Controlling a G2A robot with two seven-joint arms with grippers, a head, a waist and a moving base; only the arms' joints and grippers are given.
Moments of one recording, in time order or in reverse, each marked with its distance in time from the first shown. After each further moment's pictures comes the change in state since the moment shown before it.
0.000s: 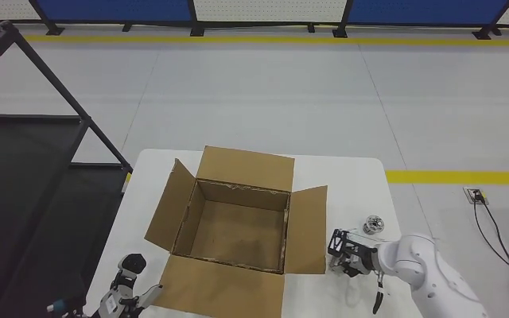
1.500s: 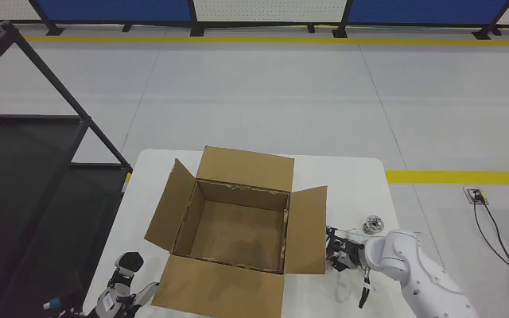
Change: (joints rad) left arm -0.014 0.005 -0.010 0.015 -0.018 -0.009 -0.010; right arm 0.069 0.001 -0.137 0.022 -0.052 0.084 -0.110
